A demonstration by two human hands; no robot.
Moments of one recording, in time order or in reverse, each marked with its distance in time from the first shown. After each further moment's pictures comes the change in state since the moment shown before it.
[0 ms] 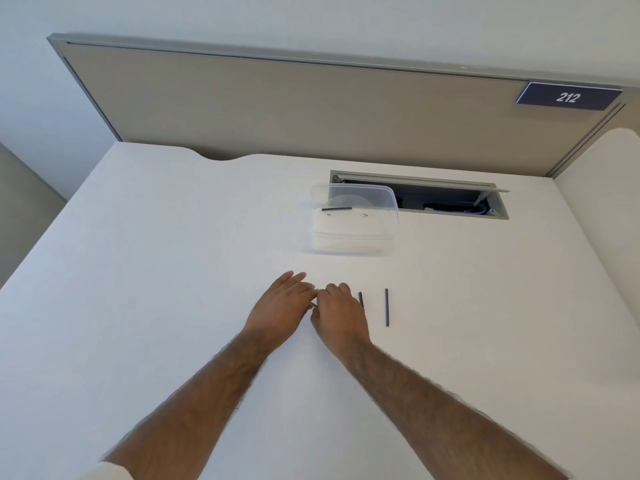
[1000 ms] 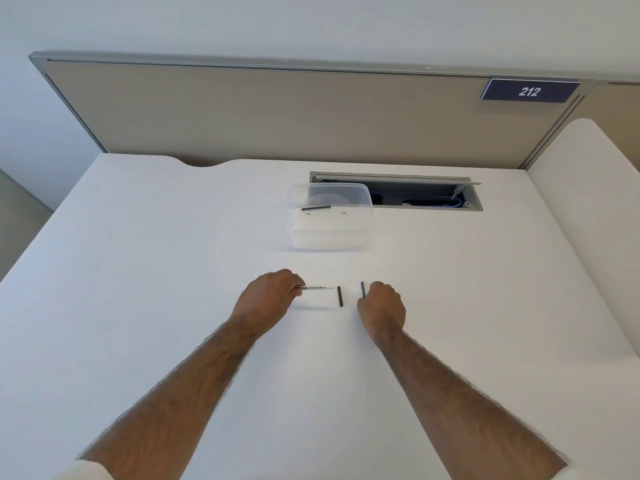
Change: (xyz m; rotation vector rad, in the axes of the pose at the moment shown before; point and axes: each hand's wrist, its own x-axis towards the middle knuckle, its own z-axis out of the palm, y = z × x) left_hand 0.015 0.039 -0.044 -0.236 -0.076 -0.278; right_hand -0.009 0.105 -0.016 0.096 -0.105 0.605
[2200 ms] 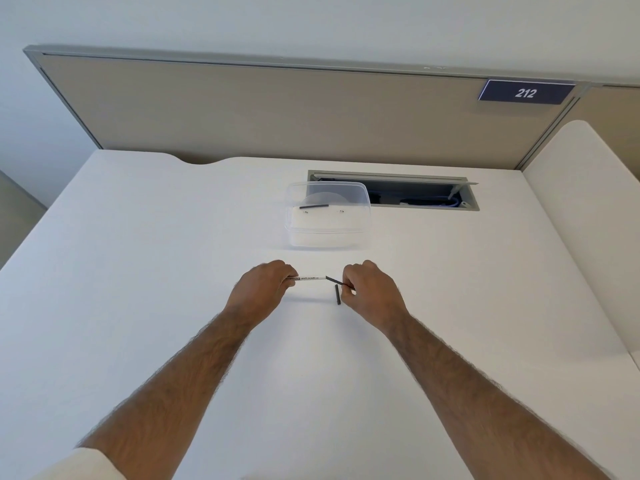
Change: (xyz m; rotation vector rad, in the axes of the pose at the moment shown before) left_hand 0.005 -0.002 -0.013 -0.024 0.005 -0.037; right_hand -0.008 -0.008 -0.041 -0.041 0.095 -0.669
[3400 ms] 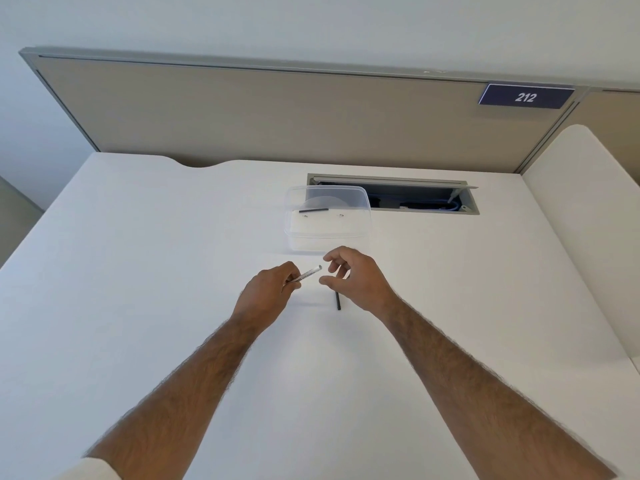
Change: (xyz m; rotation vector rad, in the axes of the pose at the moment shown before) left_hand 0.007 0.003 0.011 -0.183 0.023 -0.118; right_hand 0.028 -0.017 -0.018 0.646 -0.053 0.137
